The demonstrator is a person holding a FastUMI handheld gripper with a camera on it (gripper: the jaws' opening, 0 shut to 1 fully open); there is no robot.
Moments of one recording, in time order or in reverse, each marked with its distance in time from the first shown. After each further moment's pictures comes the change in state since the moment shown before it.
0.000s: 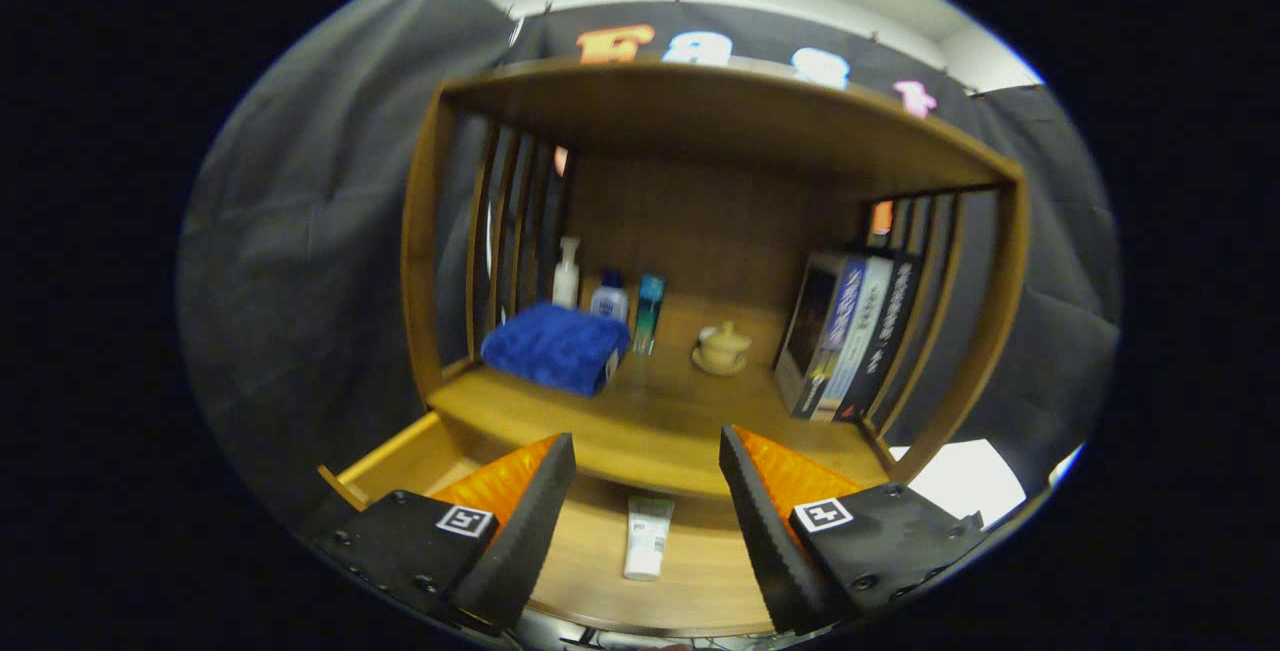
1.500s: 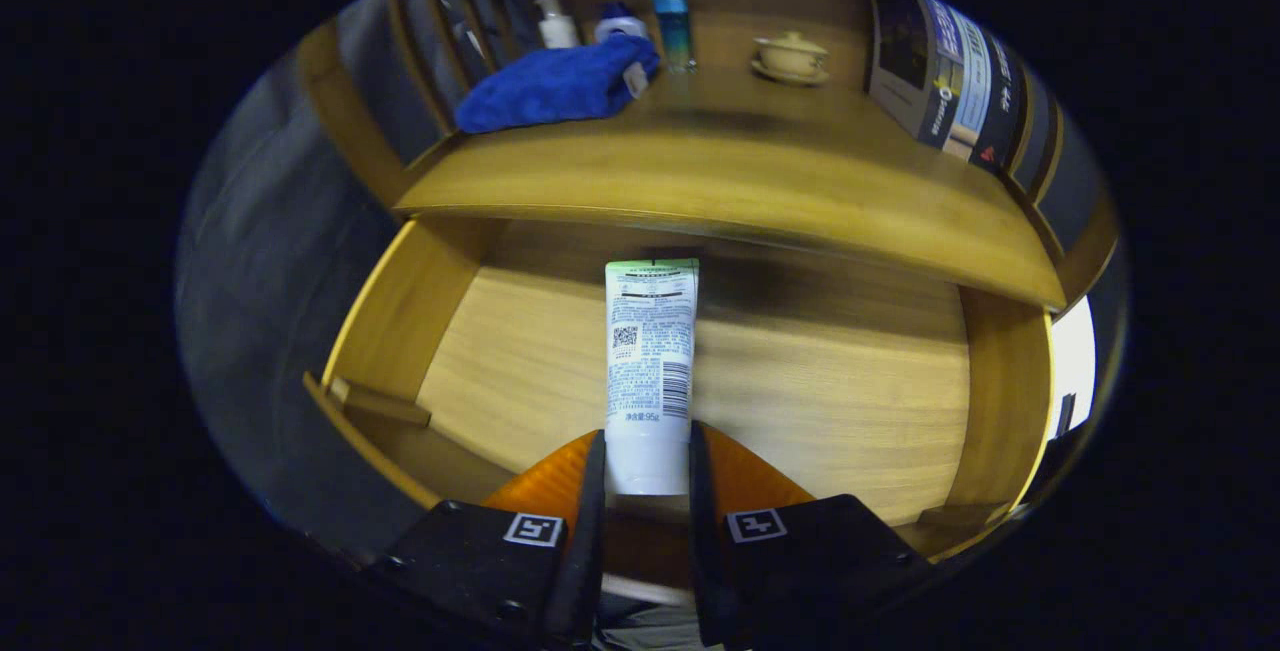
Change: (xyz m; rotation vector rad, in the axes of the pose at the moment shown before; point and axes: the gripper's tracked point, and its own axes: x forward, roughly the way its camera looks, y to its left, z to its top) arm 0.000 0.071 -0.098 0.201 0.609 0.233
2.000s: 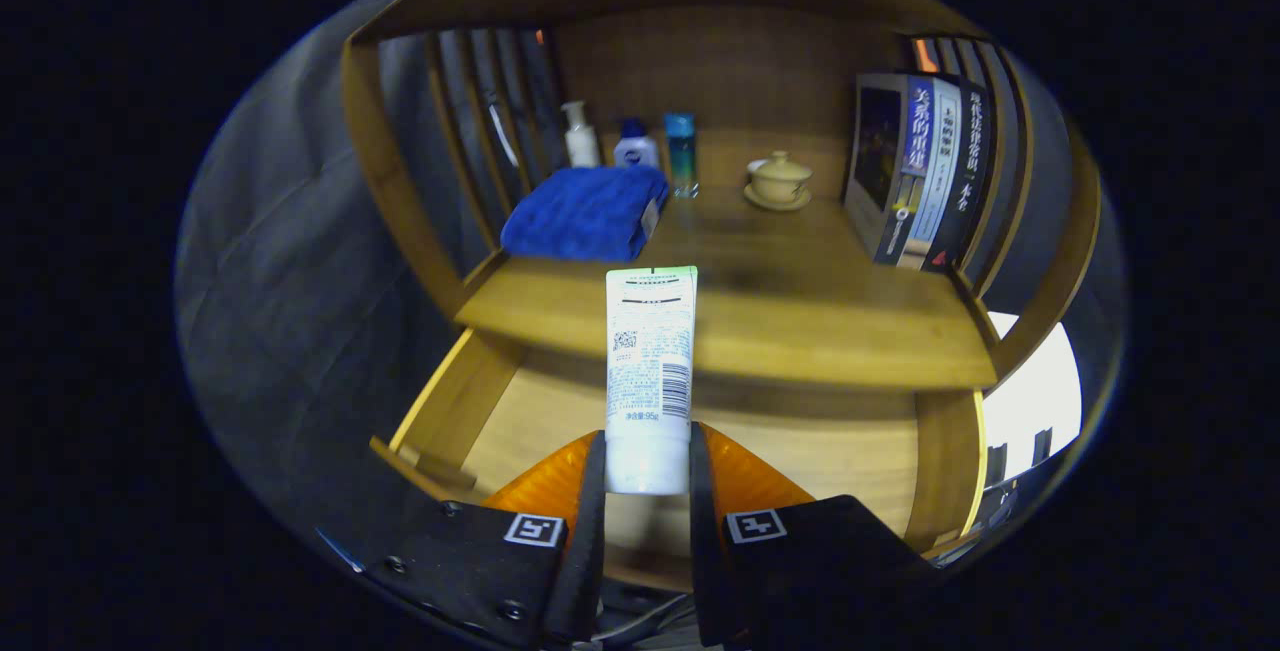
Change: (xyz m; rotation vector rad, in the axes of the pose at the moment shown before) arm -0.047 -0.005 0.102 0.049 -0.304 -0.044
